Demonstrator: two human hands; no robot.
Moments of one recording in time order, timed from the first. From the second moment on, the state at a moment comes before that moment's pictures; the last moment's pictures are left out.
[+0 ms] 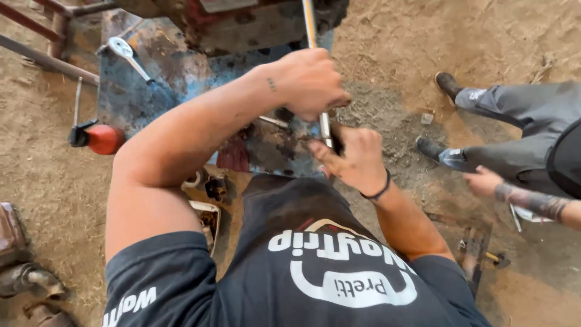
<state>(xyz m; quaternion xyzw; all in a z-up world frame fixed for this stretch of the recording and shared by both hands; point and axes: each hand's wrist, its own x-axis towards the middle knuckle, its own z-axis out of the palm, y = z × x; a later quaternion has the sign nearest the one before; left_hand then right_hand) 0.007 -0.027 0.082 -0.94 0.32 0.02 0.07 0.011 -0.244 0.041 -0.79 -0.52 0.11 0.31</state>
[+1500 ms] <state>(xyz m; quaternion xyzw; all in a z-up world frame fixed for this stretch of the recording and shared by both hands) 0.004 -0.027 0.003 -0.76 0.49 -0.40 -0.15 -0.095 -0.222 -0.011 -0.43 0.11 0.28 0.85</state>
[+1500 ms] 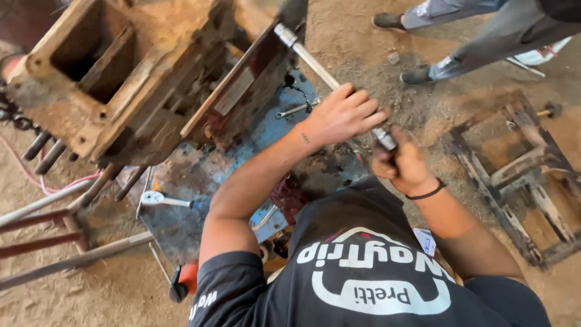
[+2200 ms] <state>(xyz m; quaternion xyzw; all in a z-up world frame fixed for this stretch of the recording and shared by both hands) 0.036 0.005 0.028 -0.76 0.42 -0.47 -0.13 -0.090 -0.205 0.037 -0.35 0.01 0.40 0.85</state>
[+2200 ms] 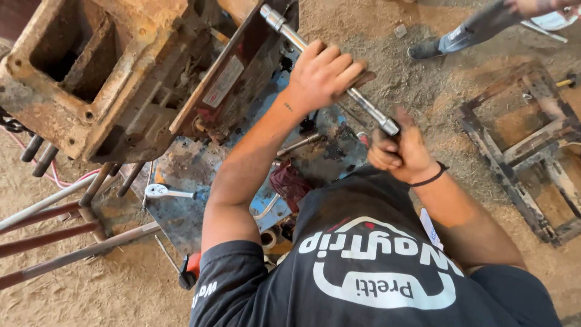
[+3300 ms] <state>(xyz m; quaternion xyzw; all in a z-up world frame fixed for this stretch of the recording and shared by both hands) 0.018 -0.008 0.017 -0.79 0.46 -0.39 -0.02 -0.087 -0.220 0.032 -0.95 -0.24 -0.15 0.14</state>
